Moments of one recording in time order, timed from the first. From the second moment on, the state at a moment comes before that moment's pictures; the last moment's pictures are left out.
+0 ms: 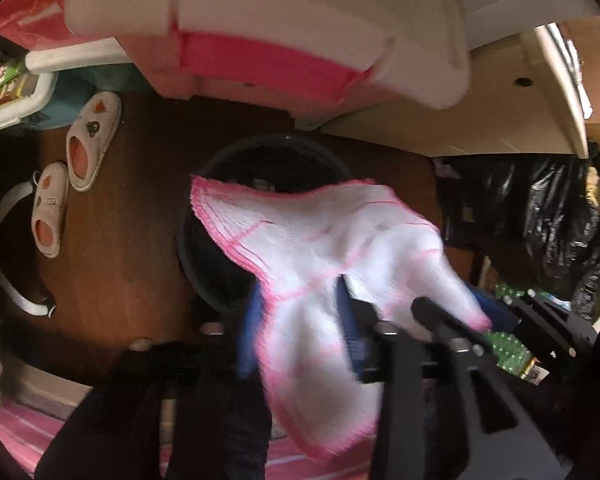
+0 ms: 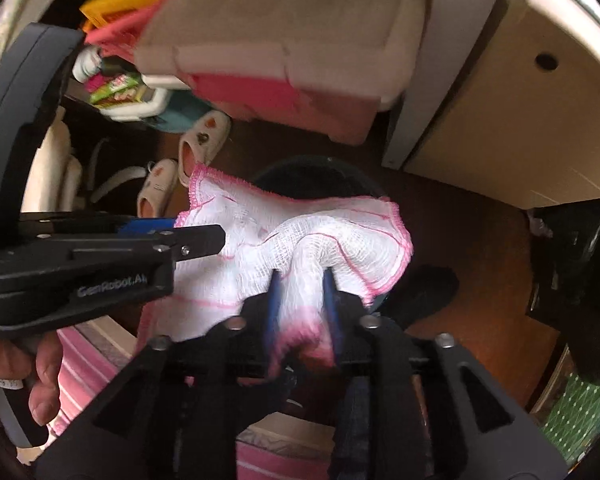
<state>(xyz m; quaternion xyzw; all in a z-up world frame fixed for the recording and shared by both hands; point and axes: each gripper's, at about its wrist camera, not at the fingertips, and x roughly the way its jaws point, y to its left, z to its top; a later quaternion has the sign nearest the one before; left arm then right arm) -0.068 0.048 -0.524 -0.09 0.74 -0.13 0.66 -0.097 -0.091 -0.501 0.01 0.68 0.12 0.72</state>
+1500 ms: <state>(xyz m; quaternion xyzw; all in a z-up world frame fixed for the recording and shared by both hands) -0.016 0.020 -0.141 -0.08 0.57 -0.14 0.81 -0.071 -0.172 -0.127 0.05 0.52 0.03 0.86</state>
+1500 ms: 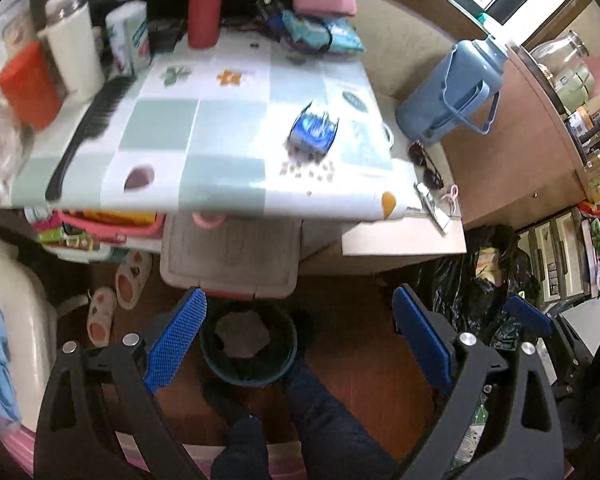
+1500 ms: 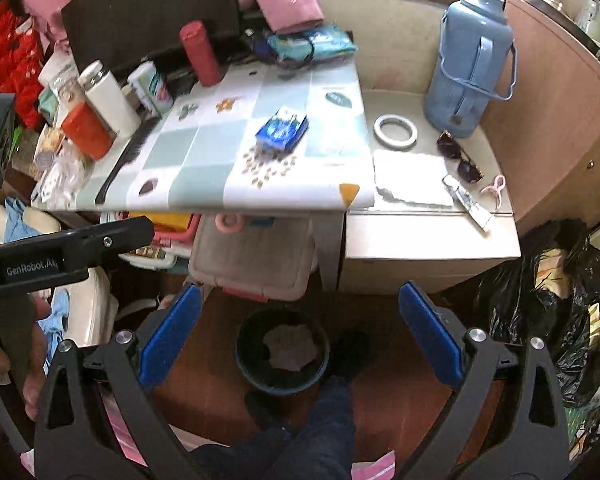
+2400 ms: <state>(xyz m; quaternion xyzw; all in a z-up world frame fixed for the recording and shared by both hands) 0.135 -0.055 -0.178 -0.09 0.60 -0.11 0.79 0.081 -0.260 -0.160 0.04 0.54 0.04 0.84</state>
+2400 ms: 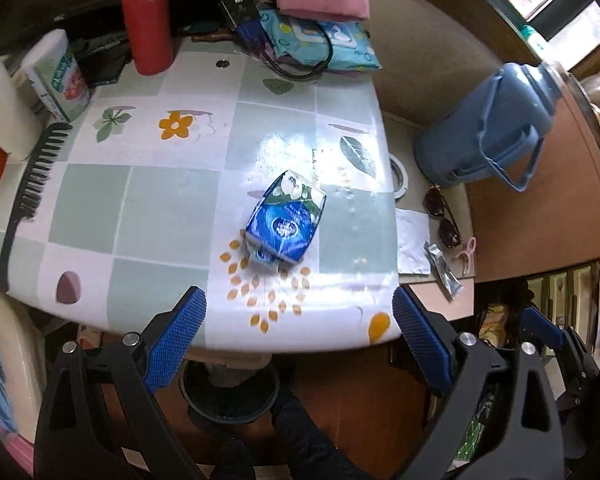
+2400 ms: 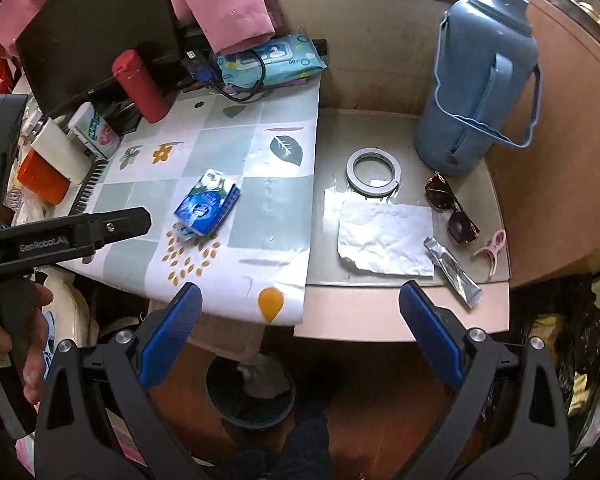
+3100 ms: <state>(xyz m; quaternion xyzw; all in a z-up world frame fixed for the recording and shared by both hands) 0.201 -0.080 -0.263 -0.09 0.64 -0.09 0.76 0.147 -0.286 -0.221 0.05 0.58 0.06 0.81</state>
